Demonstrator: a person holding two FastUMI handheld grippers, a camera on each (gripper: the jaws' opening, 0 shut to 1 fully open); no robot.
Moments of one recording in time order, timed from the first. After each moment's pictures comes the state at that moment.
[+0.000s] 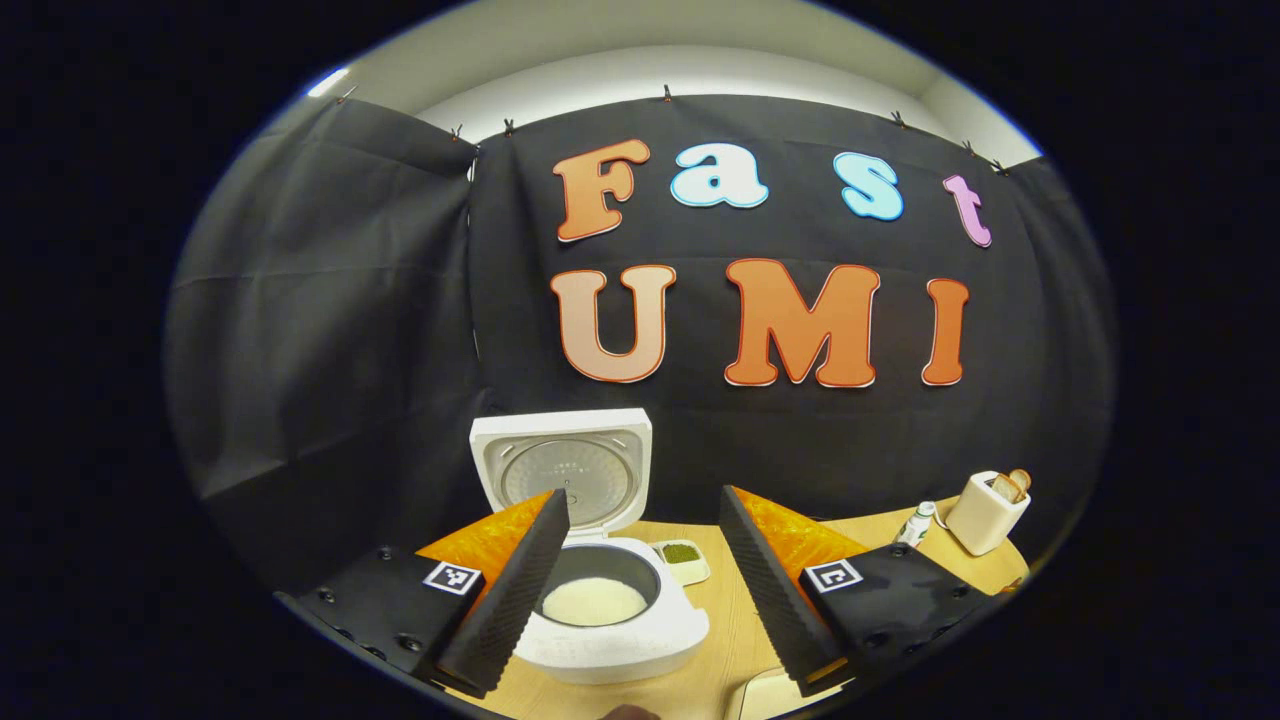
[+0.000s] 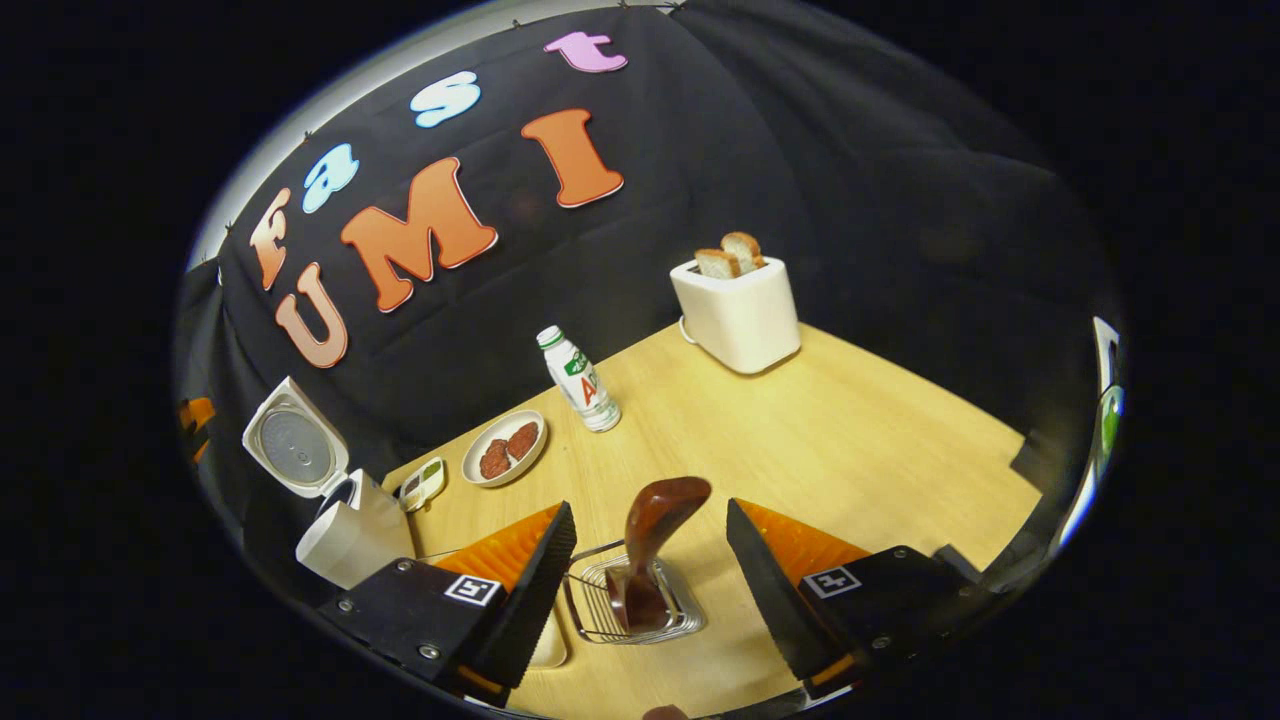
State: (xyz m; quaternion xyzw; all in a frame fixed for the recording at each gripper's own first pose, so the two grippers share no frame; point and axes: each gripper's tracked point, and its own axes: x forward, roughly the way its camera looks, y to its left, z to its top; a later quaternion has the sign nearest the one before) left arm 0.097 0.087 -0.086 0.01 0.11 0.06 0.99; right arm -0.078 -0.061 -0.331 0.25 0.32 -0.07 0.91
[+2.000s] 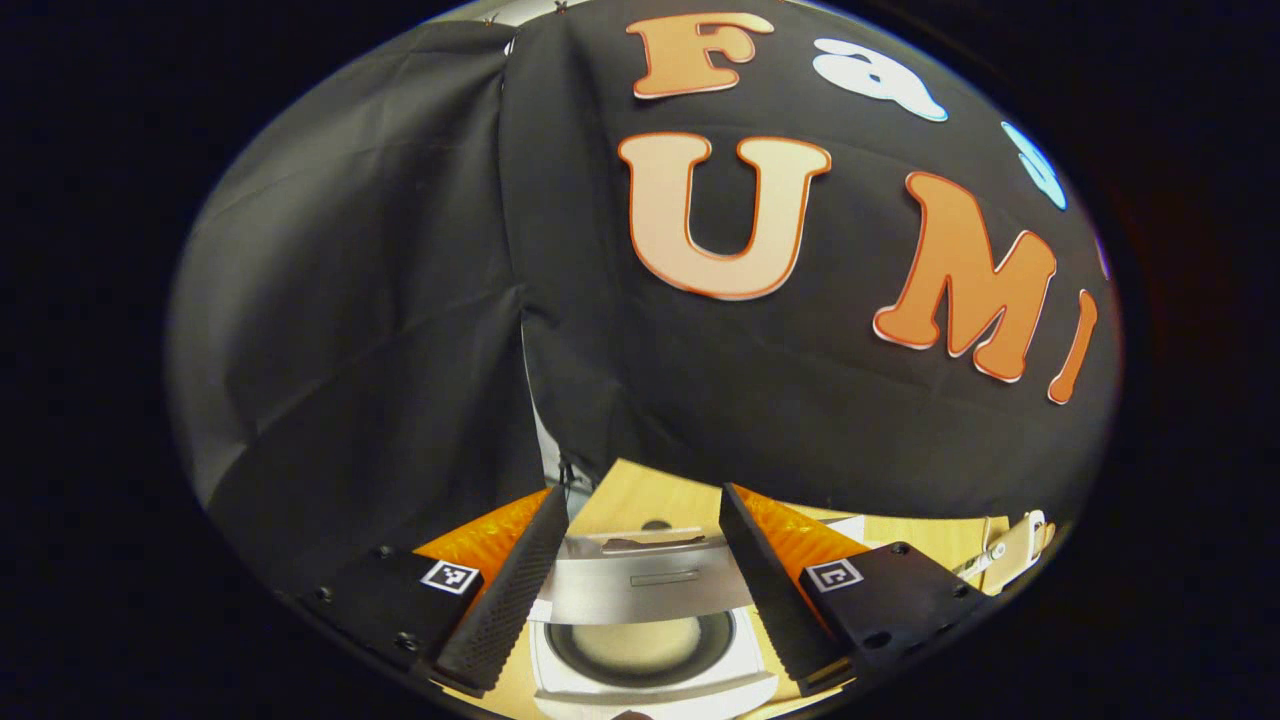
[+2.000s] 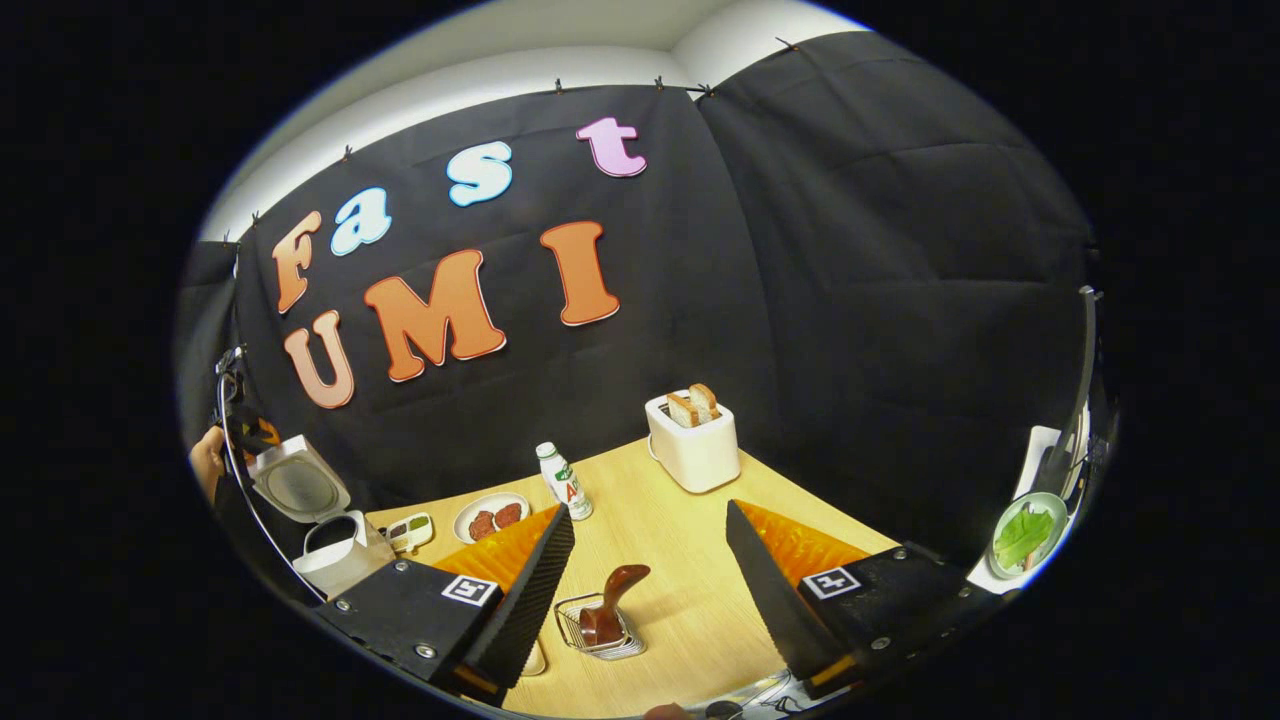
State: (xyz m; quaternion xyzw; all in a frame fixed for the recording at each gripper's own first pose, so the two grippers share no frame) left arm 0.265 0.202 -0.187 -0.07 0.33 0.14 0.93; right arm -0.105 -0.125 -0.186 0.18 0.20 -0.11 0.96
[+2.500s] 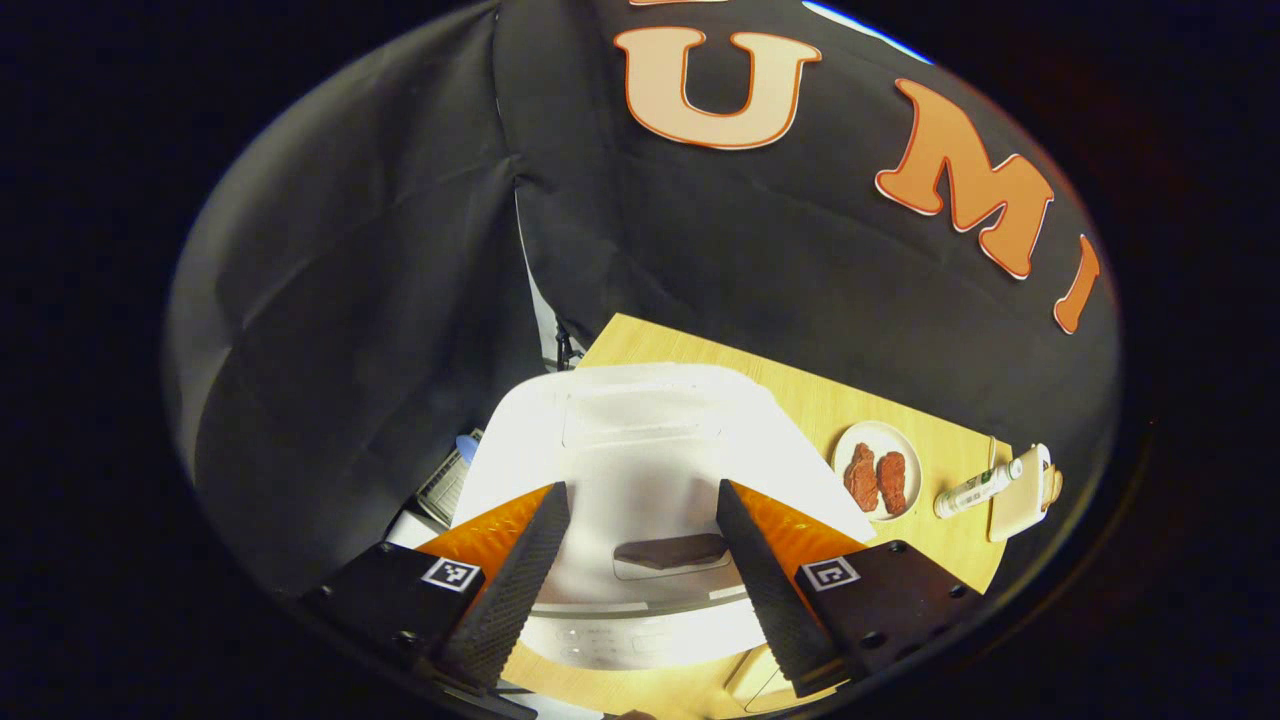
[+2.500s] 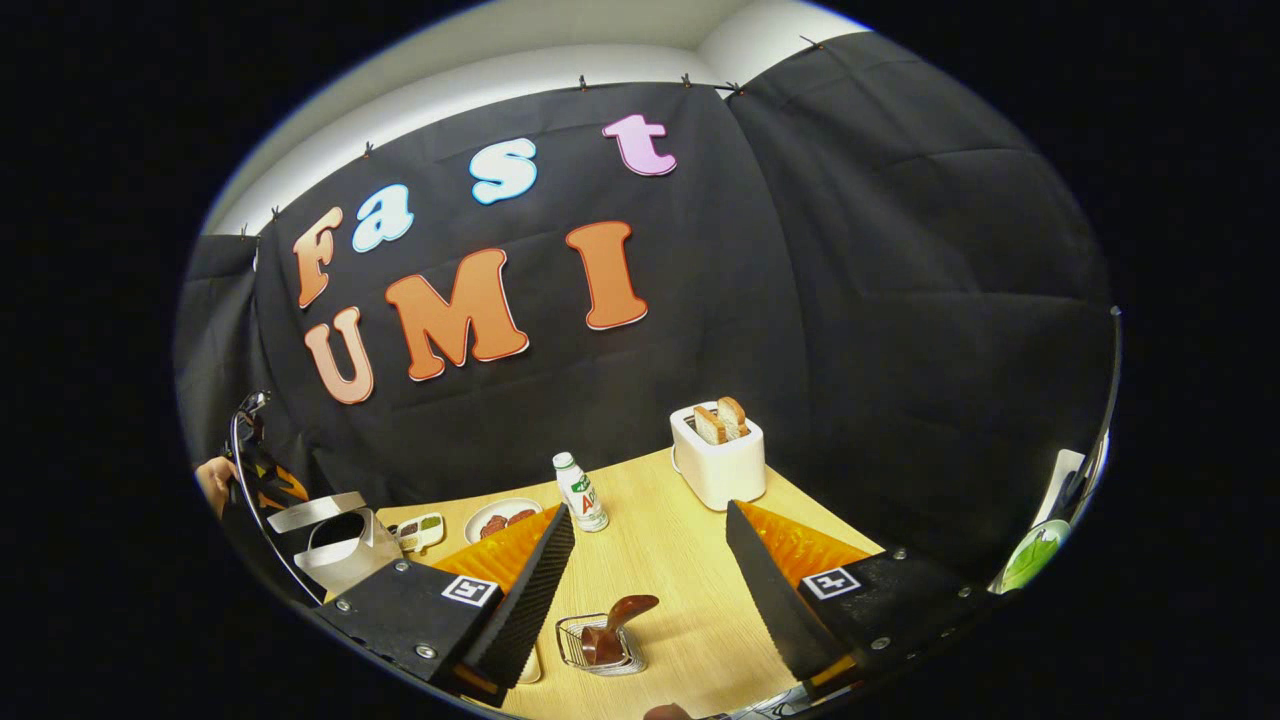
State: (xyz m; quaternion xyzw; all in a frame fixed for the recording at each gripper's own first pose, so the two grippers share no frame) left arm 0.165 0.170 -0.282 -0.07 0.46 0.13 0.87; right arm -0.068 -0.126 -0.191 0.17 0.20 -0.06 0.96
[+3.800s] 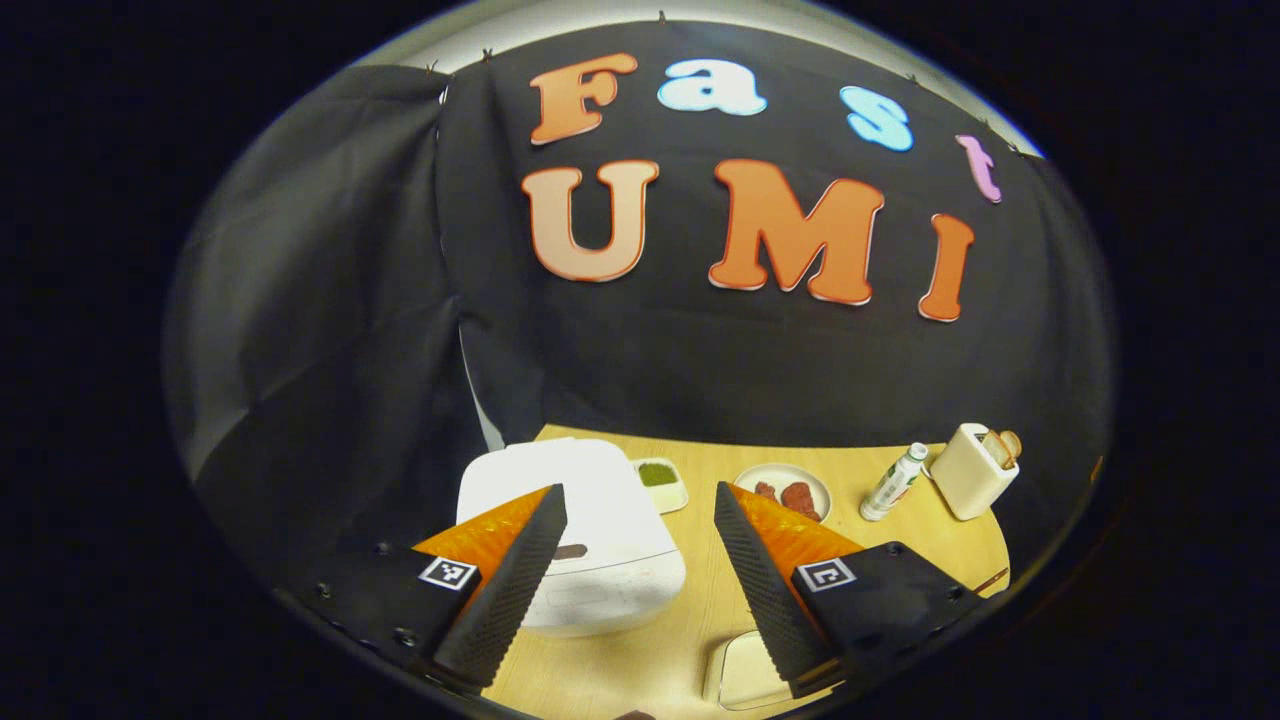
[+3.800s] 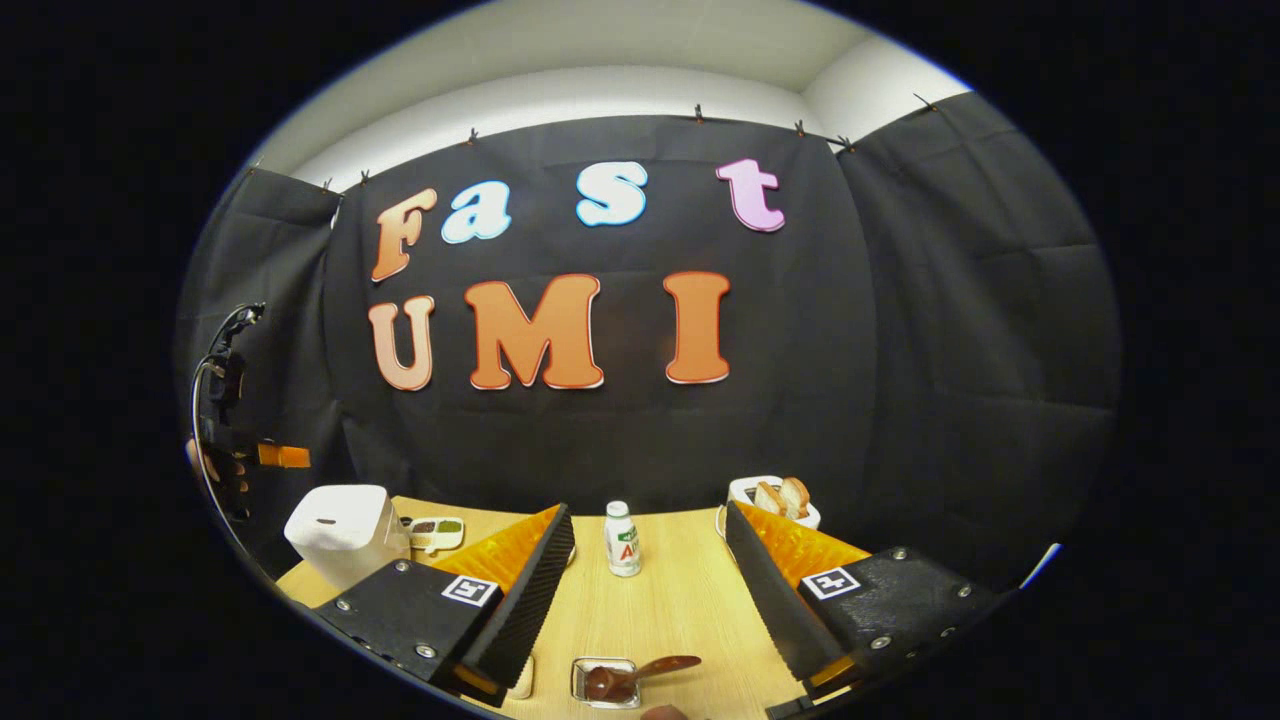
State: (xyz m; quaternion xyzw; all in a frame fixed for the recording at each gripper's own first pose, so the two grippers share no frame) left arm 0.079 0.052 -0.152 0.00 0.21 0.03 0.98; right arm -0.013 -0.066 -0.113 0.08 0.10 0.02 0.99
